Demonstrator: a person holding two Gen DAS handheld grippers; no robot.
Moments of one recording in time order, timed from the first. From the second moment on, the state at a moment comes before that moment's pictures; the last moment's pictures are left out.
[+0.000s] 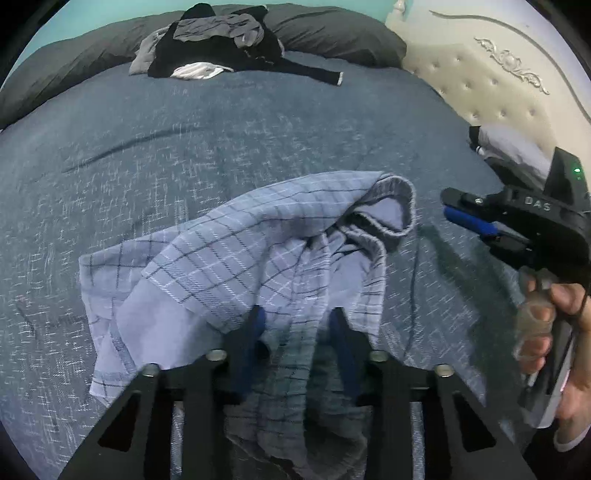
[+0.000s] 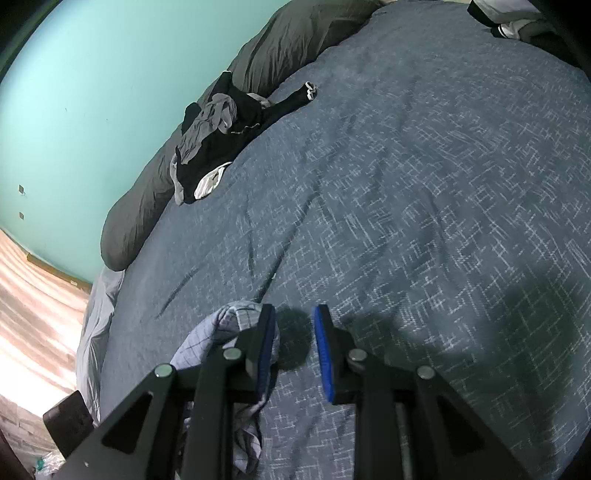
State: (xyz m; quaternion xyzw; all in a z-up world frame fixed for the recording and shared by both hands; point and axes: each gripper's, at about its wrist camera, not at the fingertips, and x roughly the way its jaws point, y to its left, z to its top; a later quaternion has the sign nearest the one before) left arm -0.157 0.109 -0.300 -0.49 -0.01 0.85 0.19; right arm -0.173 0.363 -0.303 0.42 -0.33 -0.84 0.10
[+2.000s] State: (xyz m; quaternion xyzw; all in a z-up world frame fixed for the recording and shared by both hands) left arm -0.163 -0.079 -0.274 -0.43 -0.19 0.88 0.04; right arm -0.172 0.228 -0.294 0.48 -0.16 -0.81 0.30
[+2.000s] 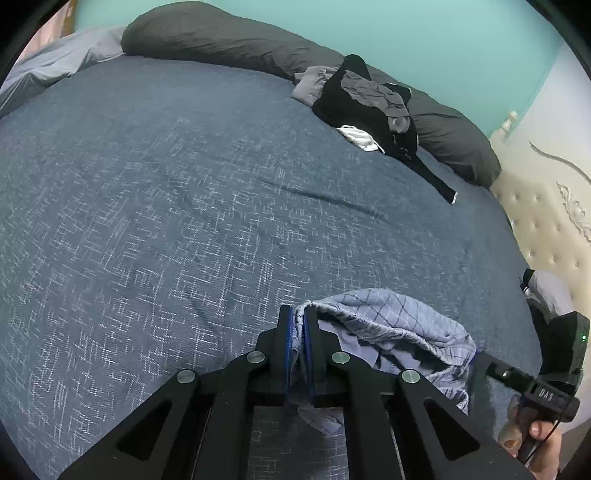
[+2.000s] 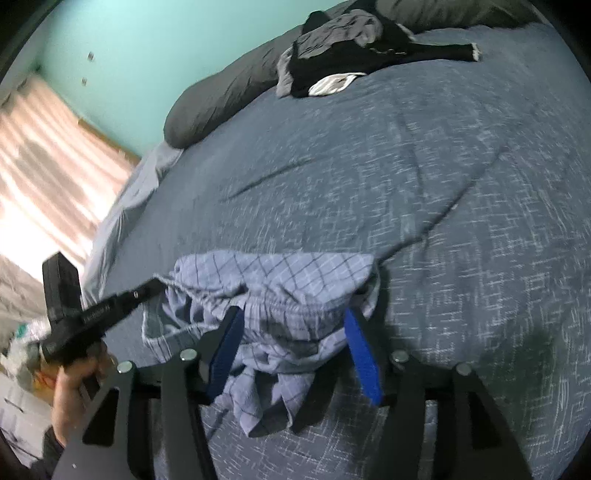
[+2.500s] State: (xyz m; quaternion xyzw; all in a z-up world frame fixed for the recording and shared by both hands) left arm -0.158 -0.080 -0.271 -0.42 -0.18 0.89 0.06; right arm -0.173 0.221 -0.297 0.47 -0.13 -0.82 0.29
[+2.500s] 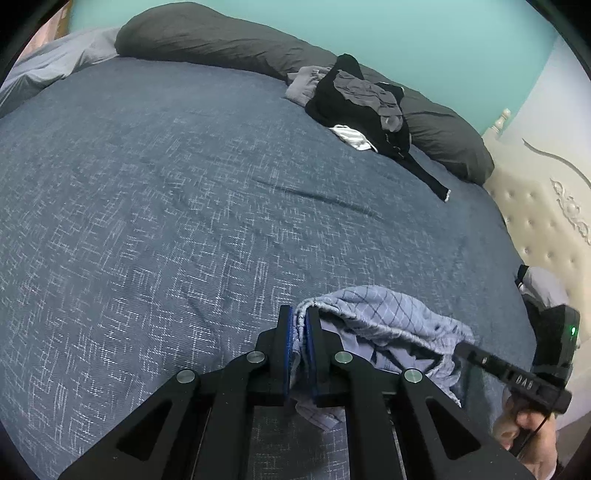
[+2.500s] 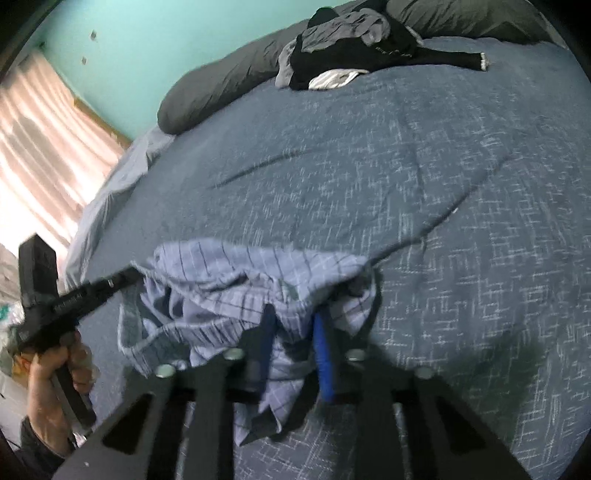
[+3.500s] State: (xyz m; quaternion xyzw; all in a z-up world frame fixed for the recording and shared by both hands) left arm -0.165 -0.051 -0.278 -0.43 -0.13 0.89 0.09; right arm -0.217 0.269 -0.288 0.44 -0.28 -0.82 0.24
